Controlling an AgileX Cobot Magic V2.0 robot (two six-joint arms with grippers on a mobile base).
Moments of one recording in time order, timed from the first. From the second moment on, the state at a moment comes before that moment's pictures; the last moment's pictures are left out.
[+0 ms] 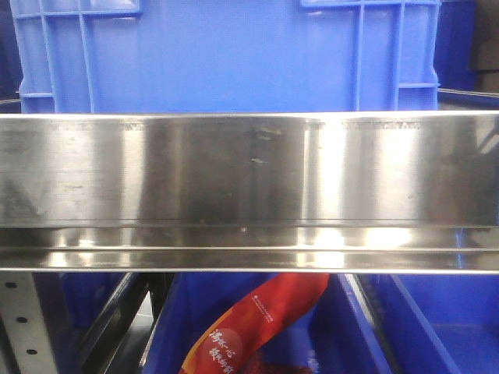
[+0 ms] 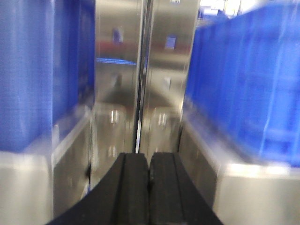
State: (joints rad) left arm -0.04 0.01 -0.01 0.02 0.10 -0.08; right arm -0.23 0.00 0.00 0.08 -0.02 -0.08
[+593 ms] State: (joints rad) left arm -0.04 0.01 0.00 0.00 0.02 -0.03; right arm -0.23 0.00 0.00 0.08 -0.02 -0.08
